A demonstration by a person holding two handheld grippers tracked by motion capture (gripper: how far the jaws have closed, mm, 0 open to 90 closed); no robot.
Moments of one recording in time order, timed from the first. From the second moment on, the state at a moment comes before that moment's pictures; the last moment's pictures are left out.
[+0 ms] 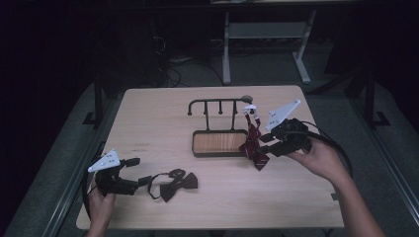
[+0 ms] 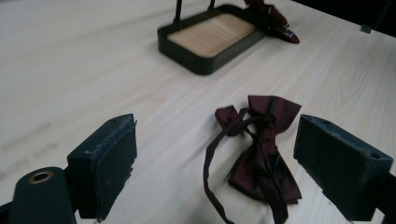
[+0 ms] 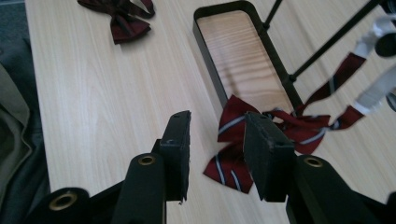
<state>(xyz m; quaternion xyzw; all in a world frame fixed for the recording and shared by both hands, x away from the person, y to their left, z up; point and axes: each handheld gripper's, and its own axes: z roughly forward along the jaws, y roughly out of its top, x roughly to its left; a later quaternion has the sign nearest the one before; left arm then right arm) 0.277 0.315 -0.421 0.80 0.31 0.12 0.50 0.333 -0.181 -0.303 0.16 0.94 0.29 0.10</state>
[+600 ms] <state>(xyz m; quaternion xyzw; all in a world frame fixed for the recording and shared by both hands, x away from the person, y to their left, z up) 0.280 0.299 -0.422 0.80 0.33 0.14 0.48 0.315 -0.220 -0.330 0.20 0.93 0.30 0.09</state>
